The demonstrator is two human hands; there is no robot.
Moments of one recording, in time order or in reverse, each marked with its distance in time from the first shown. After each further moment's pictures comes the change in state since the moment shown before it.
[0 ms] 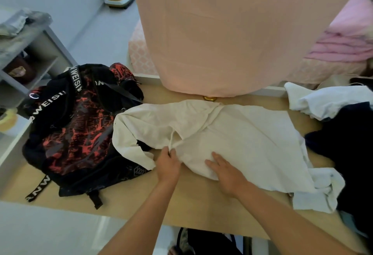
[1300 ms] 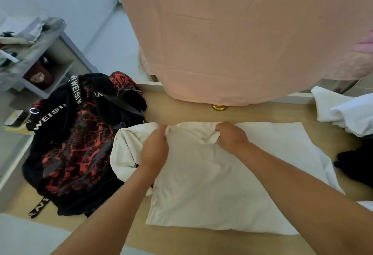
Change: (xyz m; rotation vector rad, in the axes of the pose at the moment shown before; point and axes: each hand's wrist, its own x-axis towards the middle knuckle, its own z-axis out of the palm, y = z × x) left_hand 0.093 0.063 -0.023 0.524 0.069 0.493; right_hand 0.155 0.039 -0.104 -0.004 0.233 0.087
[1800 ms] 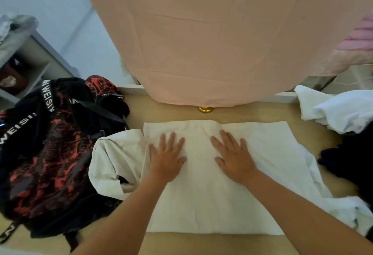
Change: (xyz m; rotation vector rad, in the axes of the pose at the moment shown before) left_hand 0.007 -0.007 0.088 0.564 -0.532 0.253; right_hand -0.060 0.056 0.045 -0.175 0.085 -0.097
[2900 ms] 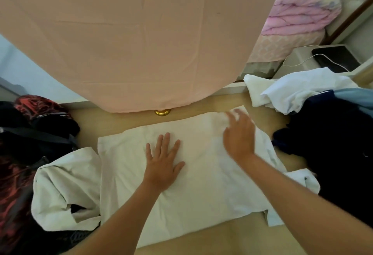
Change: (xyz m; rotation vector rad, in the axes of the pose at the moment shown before) left_hand 0.026 0.096 0.012 -0.010 0.177 0.230; right_hand -0.021 0.100 -0.038 0.061 0.585 0.552
